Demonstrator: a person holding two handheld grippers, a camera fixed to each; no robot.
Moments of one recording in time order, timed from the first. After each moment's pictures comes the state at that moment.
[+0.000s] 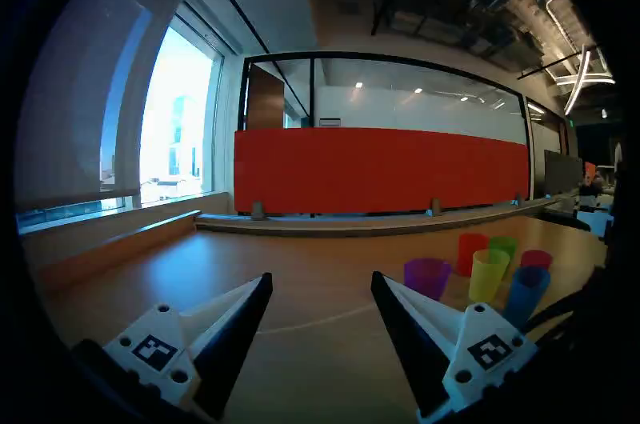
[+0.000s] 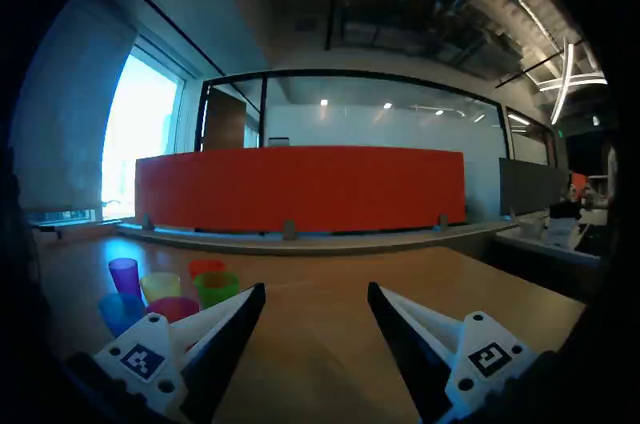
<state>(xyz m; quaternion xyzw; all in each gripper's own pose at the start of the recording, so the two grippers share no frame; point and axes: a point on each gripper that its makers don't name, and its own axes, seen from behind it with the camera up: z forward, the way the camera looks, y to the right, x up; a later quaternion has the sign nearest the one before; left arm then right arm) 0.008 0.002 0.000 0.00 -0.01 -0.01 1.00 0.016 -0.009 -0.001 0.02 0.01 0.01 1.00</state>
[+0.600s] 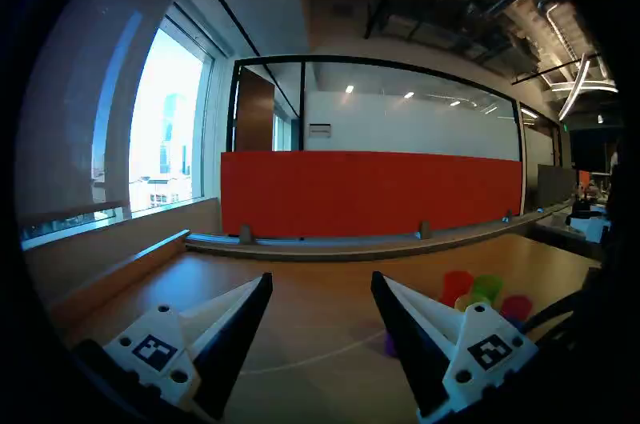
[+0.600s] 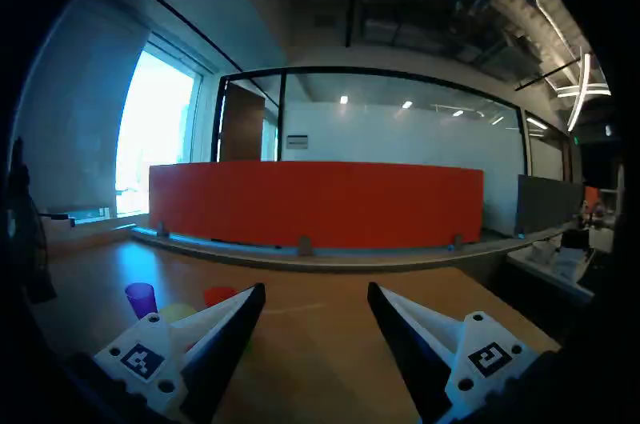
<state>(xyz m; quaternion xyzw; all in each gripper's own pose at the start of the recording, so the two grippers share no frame) 0.102 0.018 0.018 -0.03 -0.01 -0.01 1.00 0.097 -0.017 0.011 0.06 -0.01 -0.01 1.00</state>
